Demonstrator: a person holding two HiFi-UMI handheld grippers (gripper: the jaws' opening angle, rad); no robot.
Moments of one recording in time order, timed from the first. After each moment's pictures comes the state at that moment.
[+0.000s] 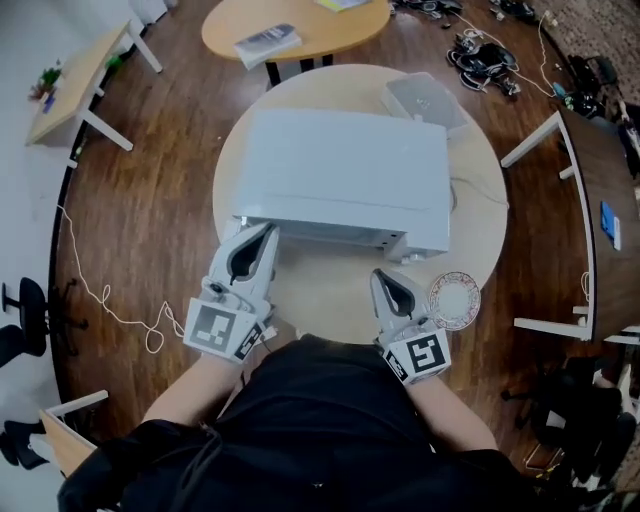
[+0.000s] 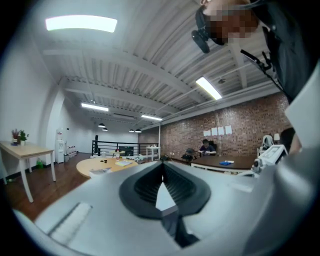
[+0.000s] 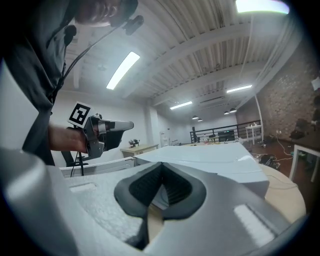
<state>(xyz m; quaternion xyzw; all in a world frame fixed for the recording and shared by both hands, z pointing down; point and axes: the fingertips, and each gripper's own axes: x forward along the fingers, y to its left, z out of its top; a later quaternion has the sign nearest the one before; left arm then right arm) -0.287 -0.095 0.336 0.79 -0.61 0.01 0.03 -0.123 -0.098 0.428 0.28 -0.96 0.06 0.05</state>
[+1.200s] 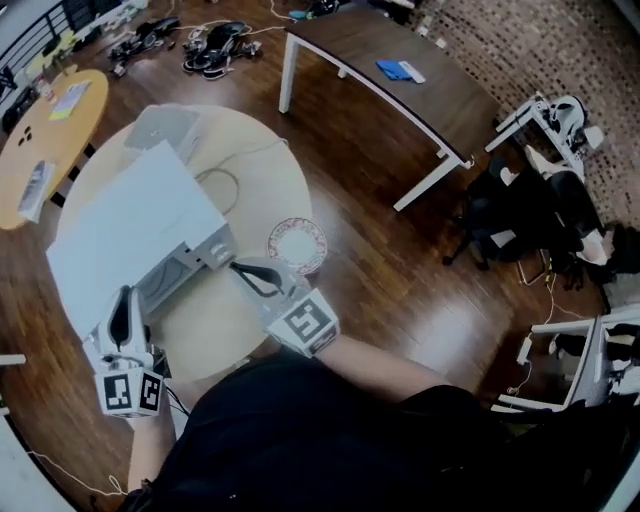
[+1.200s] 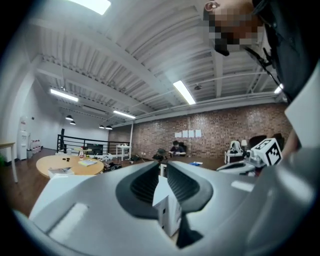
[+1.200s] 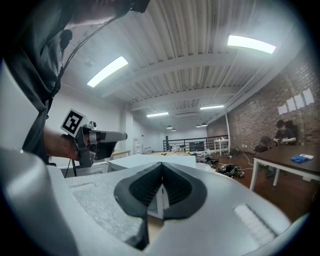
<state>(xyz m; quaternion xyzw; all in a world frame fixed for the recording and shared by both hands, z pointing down) -0.192 -0.111 0.333 0.88 -0.48 0.03 0.02 -0.031 -0.091 0.391 0.43 -0.90 0.04 0.02</state>
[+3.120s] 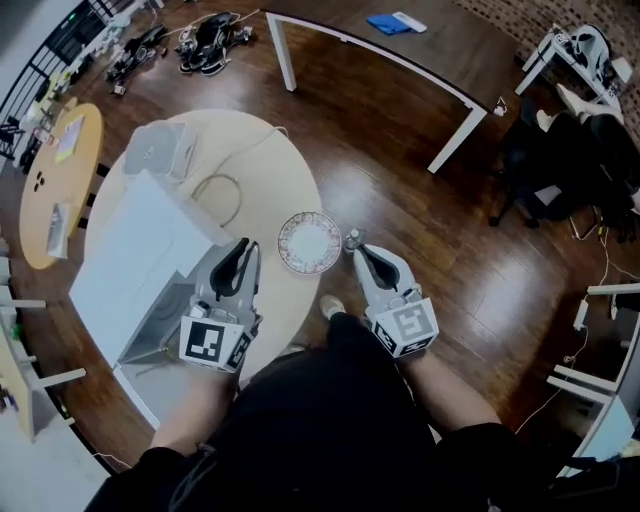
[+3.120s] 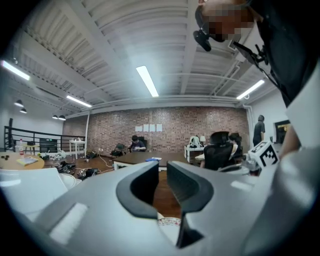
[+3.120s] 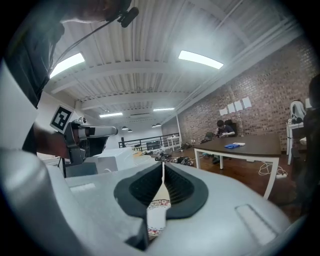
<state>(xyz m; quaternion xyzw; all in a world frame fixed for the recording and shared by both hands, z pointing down) 0.072 -0.127 0.384 0.97 -0.25 0.06 0.00 0.219 -0.040 0.458 0.66 -0.74 0.10 0.00</state>
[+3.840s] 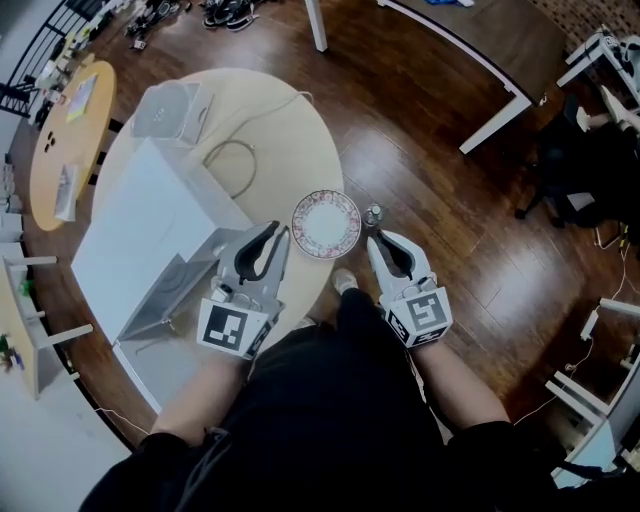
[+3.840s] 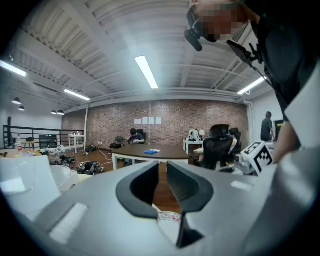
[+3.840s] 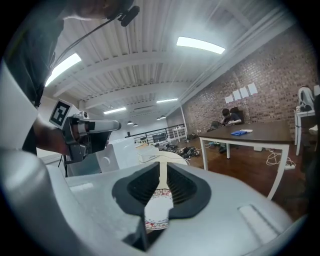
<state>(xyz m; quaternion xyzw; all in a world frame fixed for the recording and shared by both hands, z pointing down) 0.105 -0.125 0.407 0.96 -0.25 0.08 0.03 0.221 -0.058 0.504 0.62 -0.77 0.15 0.02</state>
